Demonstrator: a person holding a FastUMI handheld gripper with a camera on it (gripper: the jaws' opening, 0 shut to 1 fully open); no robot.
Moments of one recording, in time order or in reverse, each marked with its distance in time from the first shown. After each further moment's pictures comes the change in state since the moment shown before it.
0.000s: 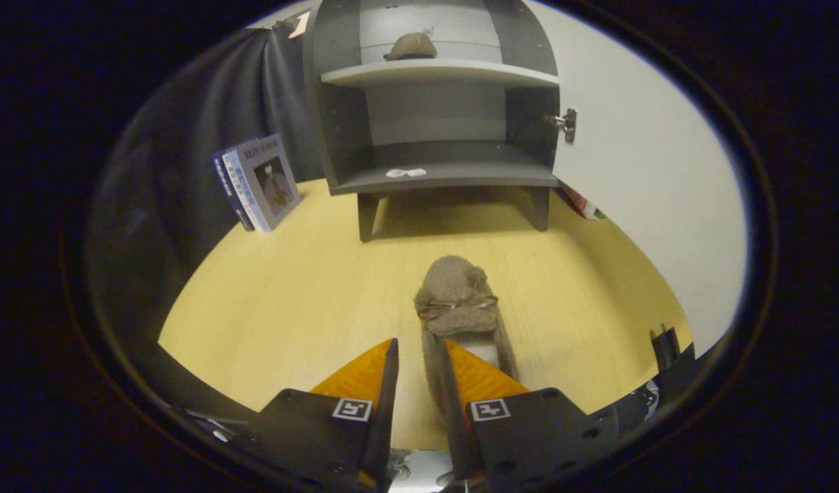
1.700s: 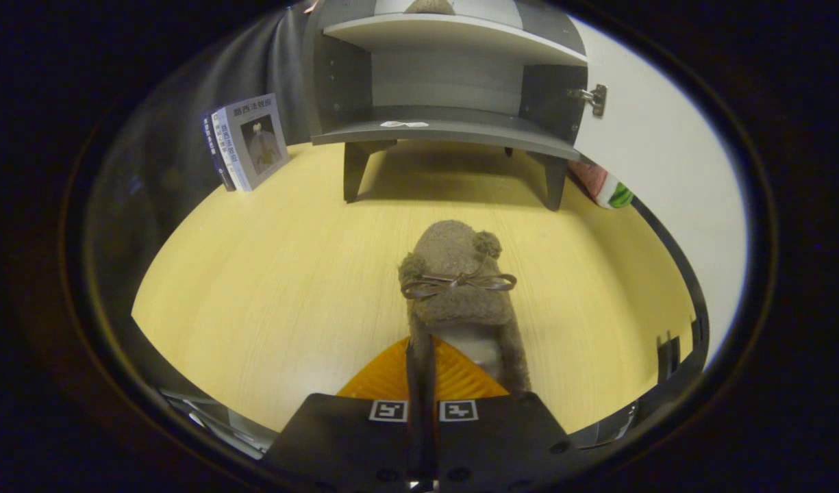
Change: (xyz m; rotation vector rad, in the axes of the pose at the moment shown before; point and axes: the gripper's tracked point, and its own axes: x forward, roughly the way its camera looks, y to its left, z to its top) arm 0.034 -0.010 -0.015 -0.087 0.057 -0.015
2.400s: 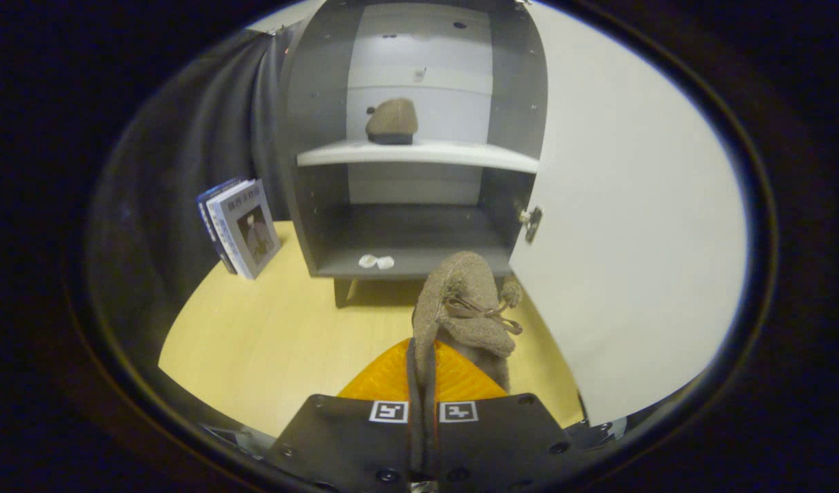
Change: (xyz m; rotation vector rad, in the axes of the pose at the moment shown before) arm -0.132 -0.044 0.175 0.052 -0.237 -0.100
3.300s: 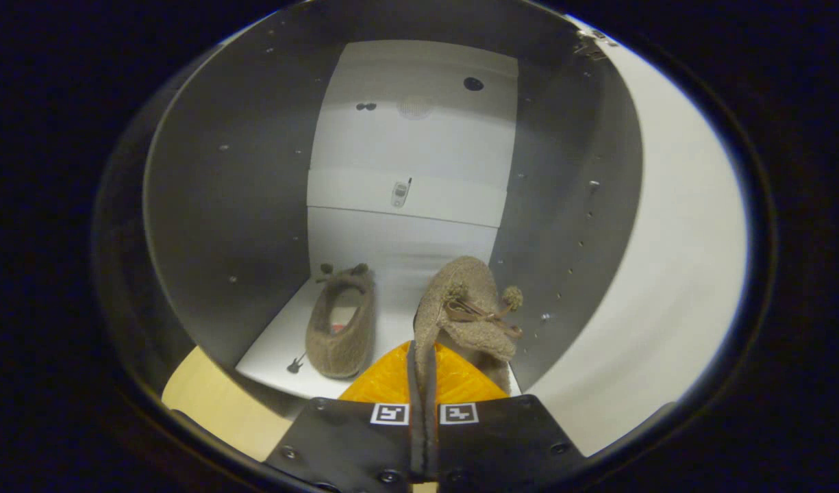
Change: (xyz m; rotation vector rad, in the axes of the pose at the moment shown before) arm 0.113 -0.039 0.297 -0.093 -0.231 0.040
